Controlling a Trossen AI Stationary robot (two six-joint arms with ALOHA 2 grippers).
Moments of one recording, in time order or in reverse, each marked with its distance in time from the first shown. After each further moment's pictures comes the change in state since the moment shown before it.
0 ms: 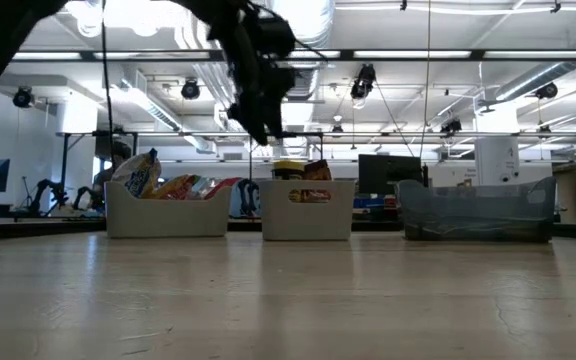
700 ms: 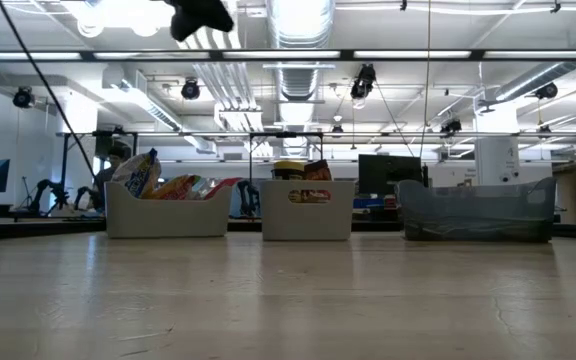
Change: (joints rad) left arm -0.267 -0.672 -0.442 0.248 0.003 -0.128; right arm -0.026 0.003 0.053 0.010 0.036 -0.230
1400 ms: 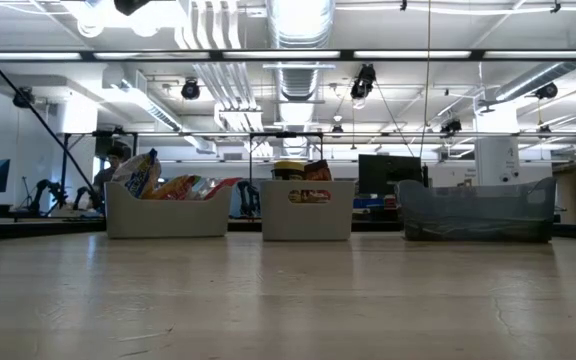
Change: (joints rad) left arm -0.147 -0.329 -0.173 0.057 -0.024 -0.284; right arm -0.003 -0.009 -0.002 -0.047 0.079 -0.133
